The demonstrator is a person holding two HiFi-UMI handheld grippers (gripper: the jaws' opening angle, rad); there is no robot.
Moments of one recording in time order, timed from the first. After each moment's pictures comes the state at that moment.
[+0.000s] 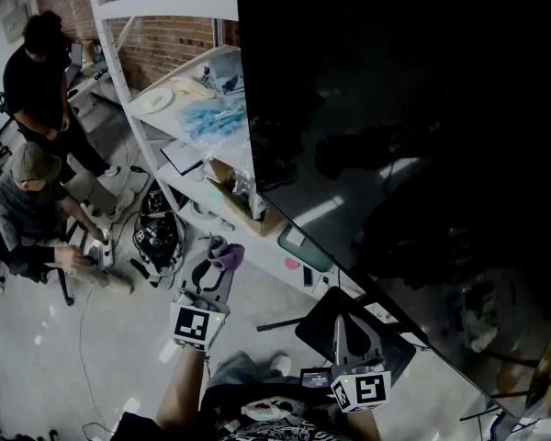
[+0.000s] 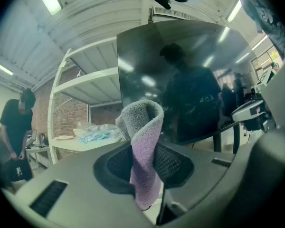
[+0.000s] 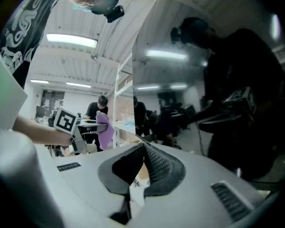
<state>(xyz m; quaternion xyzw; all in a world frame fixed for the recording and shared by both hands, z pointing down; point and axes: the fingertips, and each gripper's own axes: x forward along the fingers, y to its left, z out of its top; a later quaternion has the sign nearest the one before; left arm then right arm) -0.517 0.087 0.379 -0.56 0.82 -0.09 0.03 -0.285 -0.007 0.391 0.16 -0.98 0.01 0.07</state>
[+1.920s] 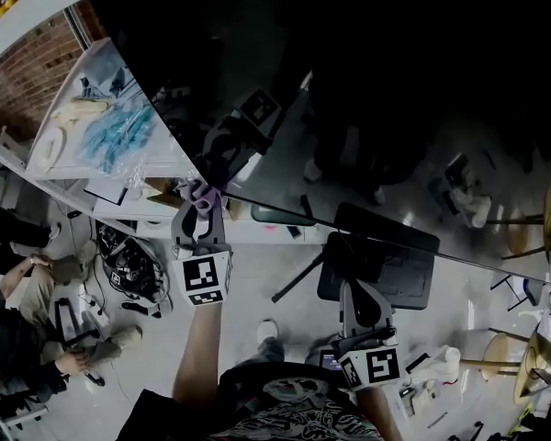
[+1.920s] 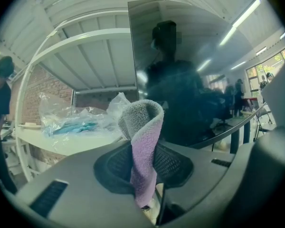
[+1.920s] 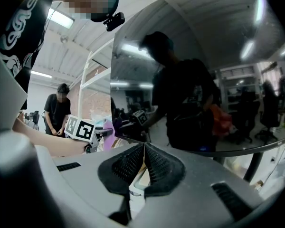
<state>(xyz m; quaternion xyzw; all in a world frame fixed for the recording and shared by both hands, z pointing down) -0.659 -0.056 0.427 -0.60 0.79 -0.07 0.00 -0.366 -0.015 0.405 0.37 -0.93 0.04 0.07</state>
